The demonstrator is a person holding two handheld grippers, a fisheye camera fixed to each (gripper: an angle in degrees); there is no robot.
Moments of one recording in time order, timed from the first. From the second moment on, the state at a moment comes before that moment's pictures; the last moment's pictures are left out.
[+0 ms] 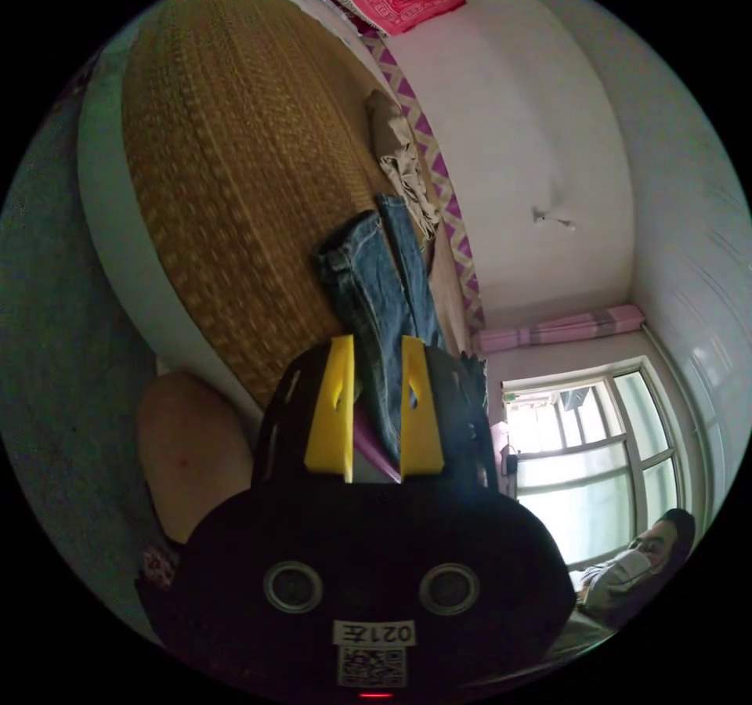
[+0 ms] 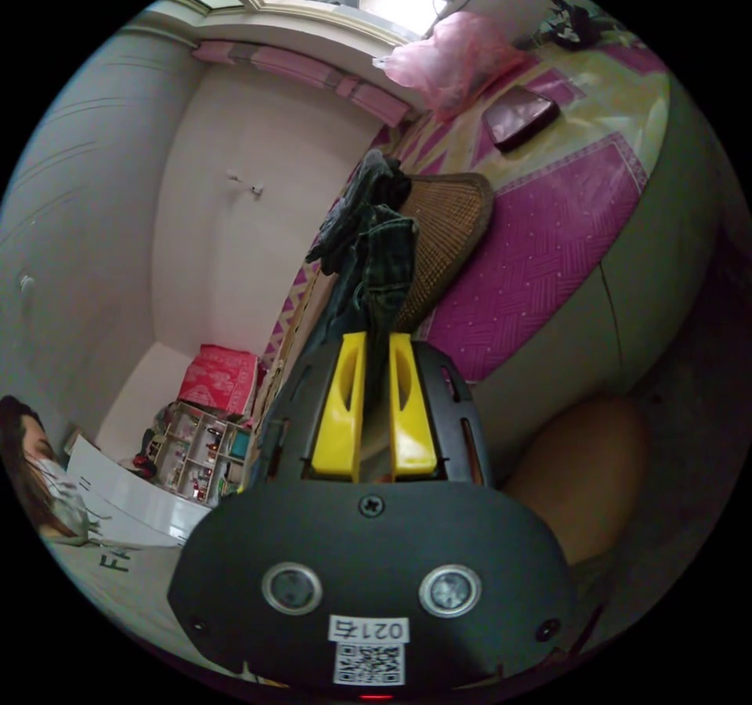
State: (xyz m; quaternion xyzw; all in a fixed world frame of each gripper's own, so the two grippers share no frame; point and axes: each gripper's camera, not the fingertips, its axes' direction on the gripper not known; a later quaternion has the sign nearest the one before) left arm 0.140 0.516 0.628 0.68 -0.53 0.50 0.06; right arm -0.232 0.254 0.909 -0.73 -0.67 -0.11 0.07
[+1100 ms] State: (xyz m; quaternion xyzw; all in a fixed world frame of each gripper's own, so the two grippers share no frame) left arm 0.566 0.295 0.637 0.67 -0.67 0.28 -0.10; right arm -0.421 0.250 0.572 -0.75 -0.64 -0.17 0.00
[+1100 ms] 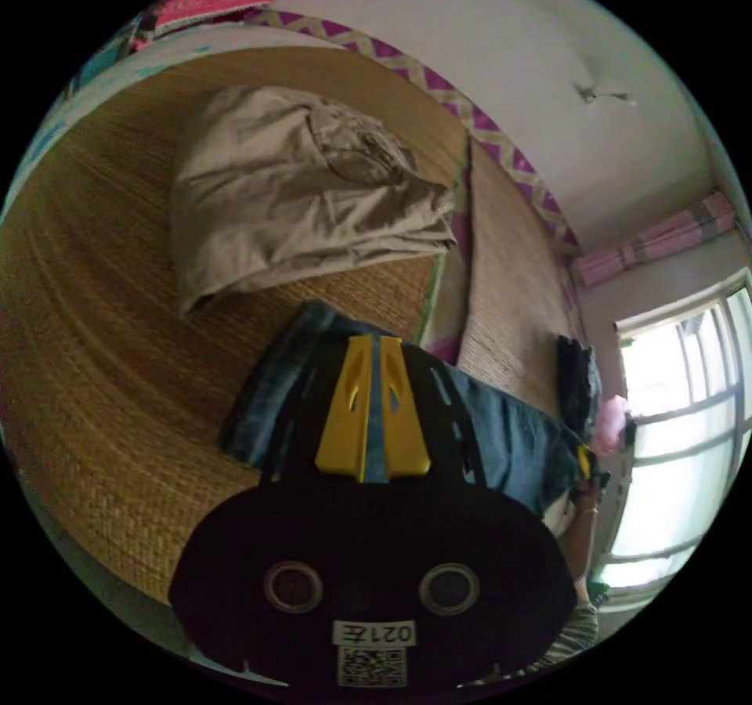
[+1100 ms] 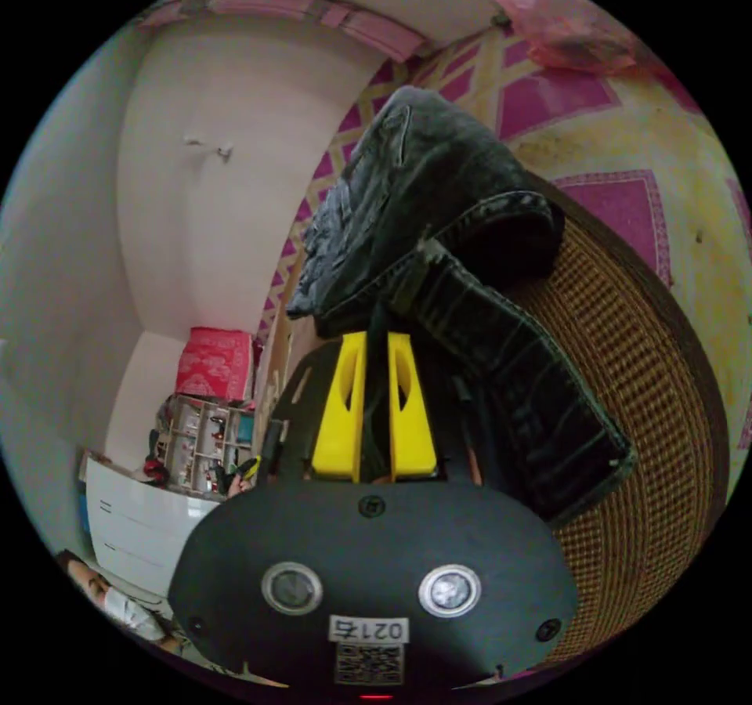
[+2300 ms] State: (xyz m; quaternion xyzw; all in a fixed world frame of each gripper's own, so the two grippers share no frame) left arm 0.527 0.371 0.474 0.68 -0.60 0.42 -0.01; right arm -0.061 0.015 0.462 -0.25 -0.87 -0.42 -0.07
